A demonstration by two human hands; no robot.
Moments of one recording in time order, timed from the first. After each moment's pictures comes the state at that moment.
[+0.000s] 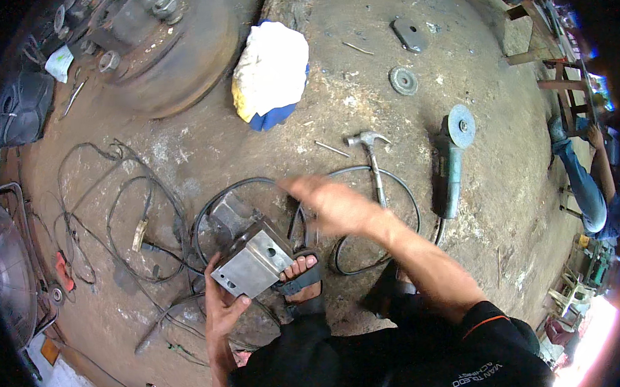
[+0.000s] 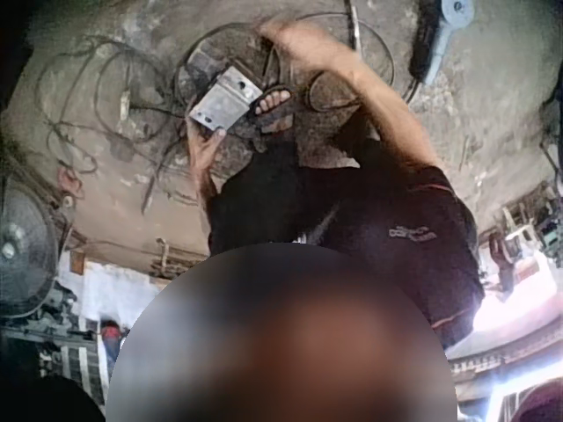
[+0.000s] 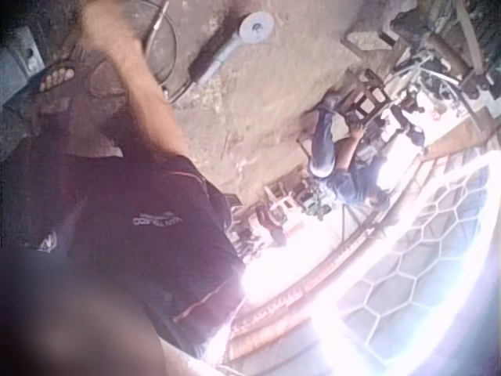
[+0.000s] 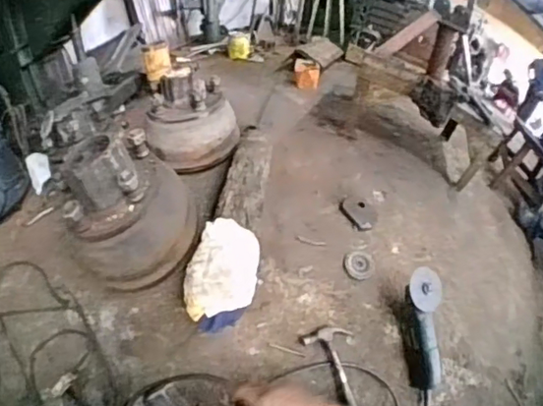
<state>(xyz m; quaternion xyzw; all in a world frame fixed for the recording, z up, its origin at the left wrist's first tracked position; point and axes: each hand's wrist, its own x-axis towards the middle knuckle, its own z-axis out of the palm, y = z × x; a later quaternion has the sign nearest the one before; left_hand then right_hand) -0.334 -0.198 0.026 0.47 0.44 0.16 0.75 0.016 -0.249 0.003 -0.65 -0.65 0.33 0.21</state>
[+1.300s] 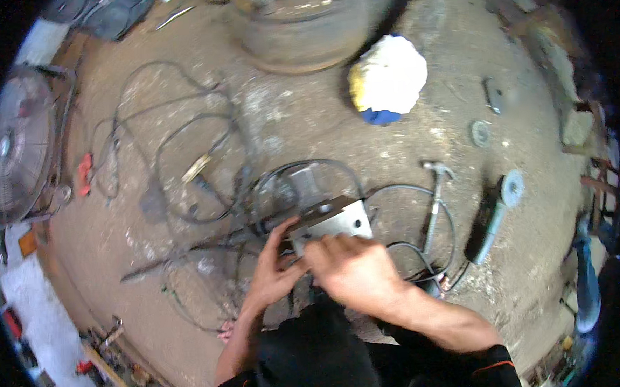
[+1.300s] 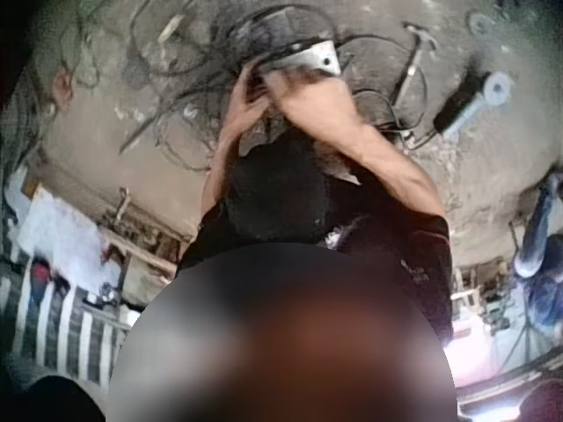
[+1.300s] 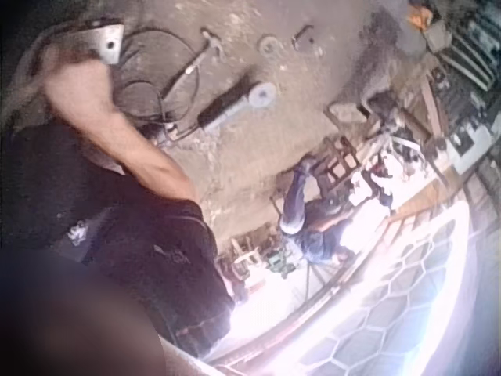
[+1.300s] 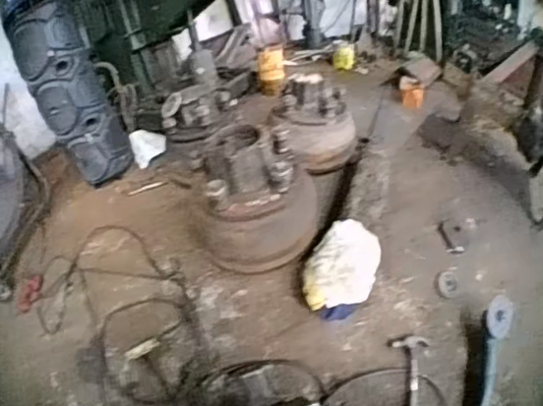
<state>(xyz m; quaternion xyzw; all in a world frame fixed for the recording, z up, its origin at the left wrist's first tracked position) -0.318 -0.214 0.045 0.53 0.48 0.15 0.69 -0.104 -0.246 0.127 -0.59 -0.77 0.22 0.15</state>
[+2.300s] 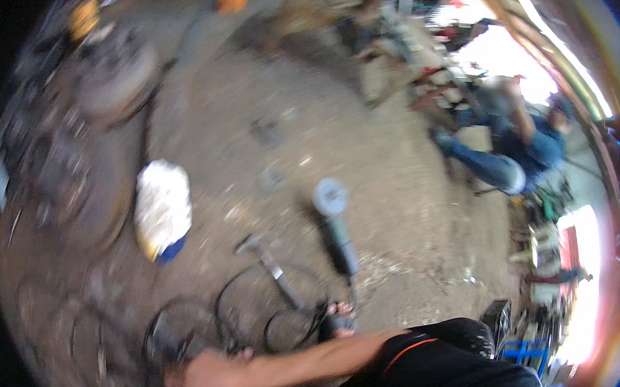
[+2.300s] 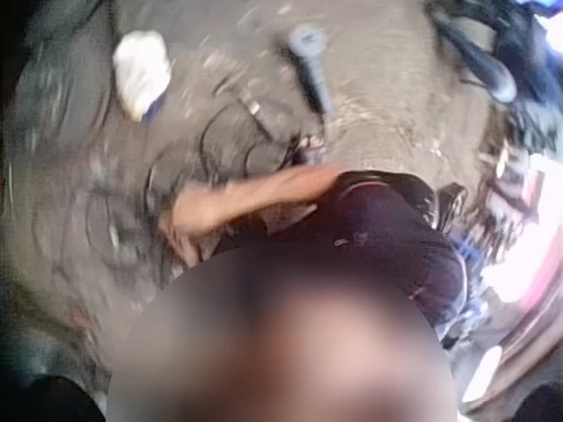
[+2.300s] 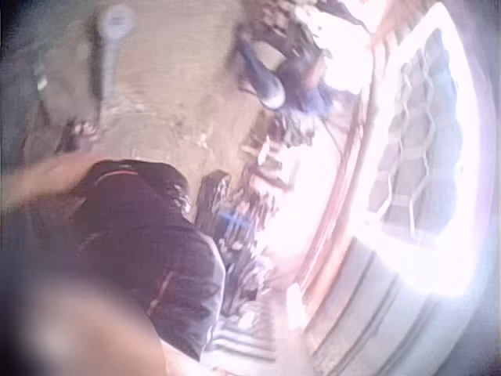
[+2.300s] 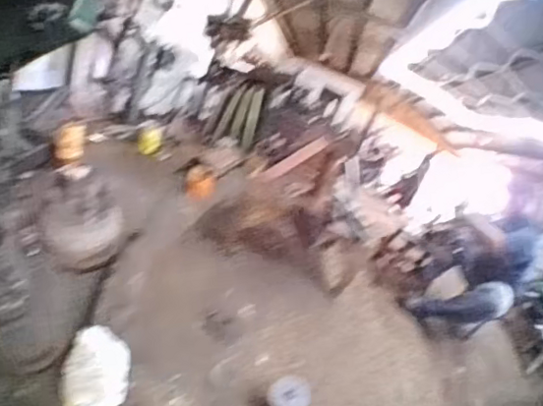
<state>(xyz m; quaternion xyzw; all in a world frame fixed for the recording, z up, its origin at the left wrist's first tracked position) -0.322 -0.198 0.012 0.44 0.50 0.20 0.72 -0.120 -0.224 0.079 -0.58 -0.68 0.36 0.26</state>
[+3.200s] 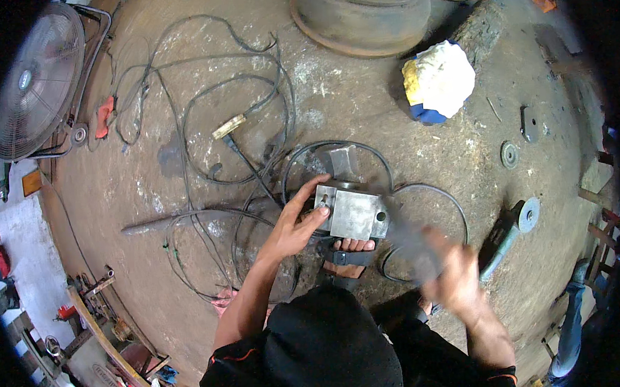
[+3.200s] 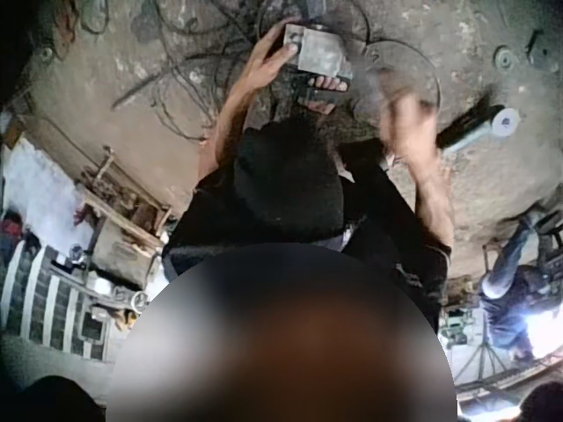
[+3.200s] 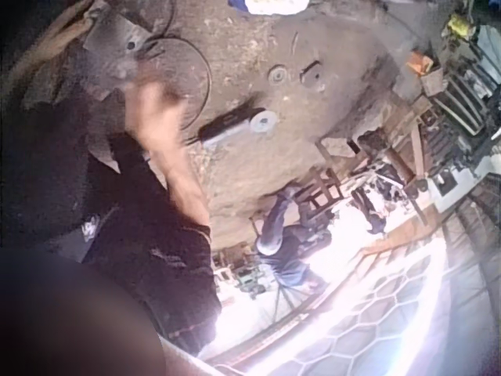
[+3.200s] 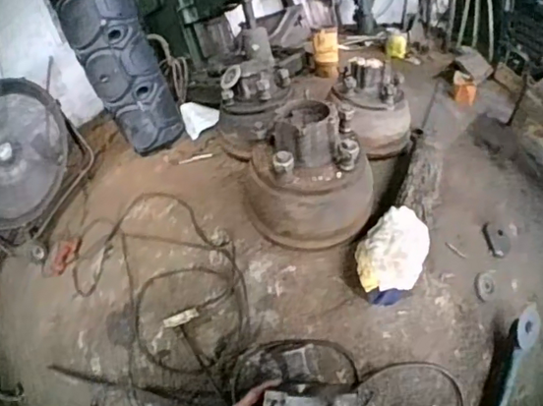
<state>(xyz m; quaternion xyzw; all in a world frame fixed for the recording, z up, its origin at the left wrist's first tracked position) -0.303 -0.188 0.031 0.52 0.45 0.22 0.69 -0.018 -0.285 0.140 -0.59 -0.71 0.24 0.30</state>
